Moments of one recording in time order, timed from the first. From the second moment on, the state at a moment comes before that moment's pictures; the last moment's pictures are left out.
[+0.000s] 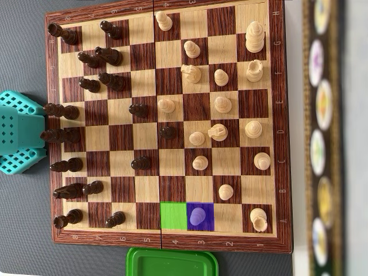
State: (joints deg) arm 0.4 192.3 179.9 -103.4 84.1
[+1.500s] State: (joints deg) arm 0.4 192.0 179.9 -92.0 84.1
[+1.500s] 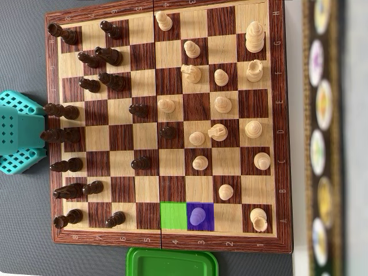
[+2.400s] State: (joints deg) arm 0.4 191.9 160.8 -24.9 72.9
